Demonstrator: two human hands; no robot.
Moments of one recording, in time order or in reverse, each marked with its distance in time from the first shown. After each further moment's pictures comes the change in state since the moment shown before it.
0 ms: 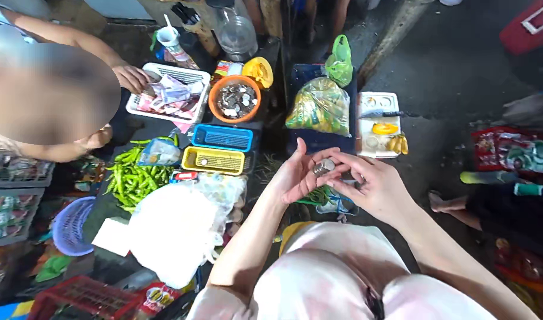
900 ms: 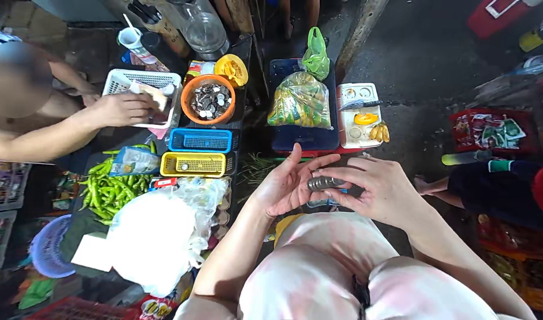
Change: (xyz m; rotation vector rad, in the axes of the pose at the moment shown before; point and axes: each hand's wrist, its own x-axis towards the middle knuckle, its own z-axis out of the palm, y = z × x) left_hand -0.004 -0.013 0.041 -0.001 -0.188 -0.166; right_hand -0.026 0.005 -0.045 -0.110 -0.028 -0.177
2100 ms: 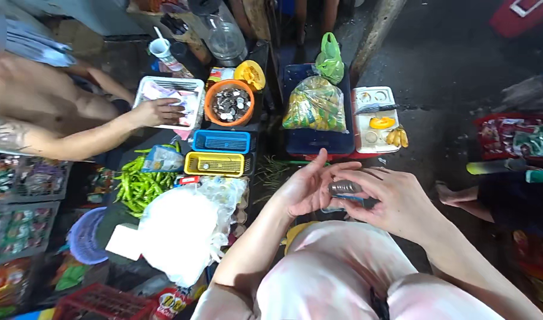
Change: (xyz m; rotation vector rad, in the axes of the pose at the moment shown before) left_hand -0.005 -0.006 -0.006 0.096 0.036 -0.043; right_hand -0.003 -0.022 0.017 -0.053 -0.005 0.047
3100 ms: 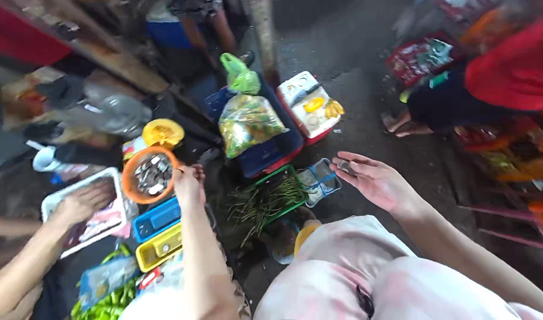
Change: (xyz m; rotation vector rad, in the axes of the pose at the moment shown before) left_hand 0.053 0.082 -0.149 0.879 1.139 0.419; right_hand -0.113 0.056 -0.017 1.654 0.810 1.120
